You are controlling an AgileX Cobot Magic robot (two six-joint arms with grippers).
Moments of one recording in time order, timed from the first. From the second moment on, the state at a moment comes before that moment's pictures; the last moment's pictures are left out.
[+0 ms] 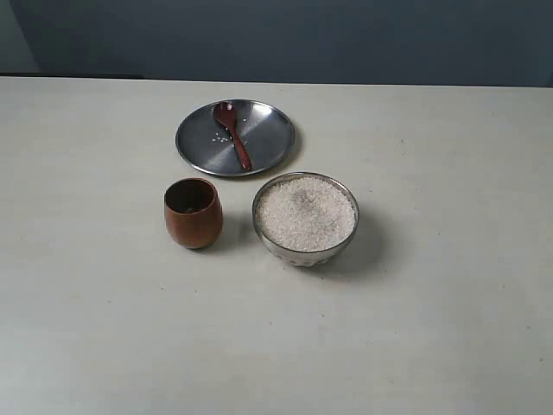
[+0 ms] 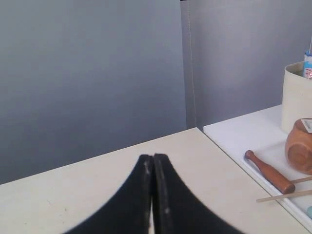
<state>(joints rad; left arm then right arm) 0.04 0.05 -0.44 0.03 0.66 -0.05 -0.02 0.32 -0.61 -0.56 0.58 0.65</state>
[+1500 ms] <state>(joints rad) 0.04 0.05 -0.44 0.03 0.66 -0.05 -0.02 0.23 -0.30 -0.55 0.09 0.63</state>
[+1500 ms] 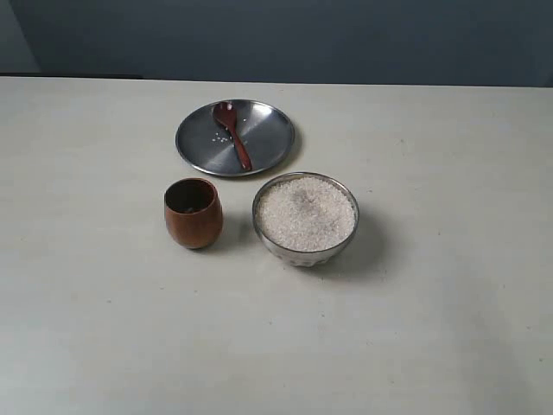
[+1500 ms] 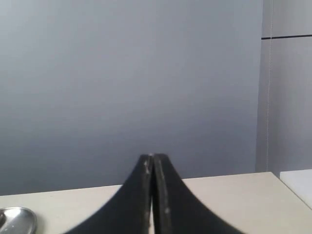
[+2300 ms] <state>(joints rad) 0.04 0.05 -0.44 0.03 0.66 -0.05 -0.02 0.23 -0.20 -0.06 0.21 0.06</state>
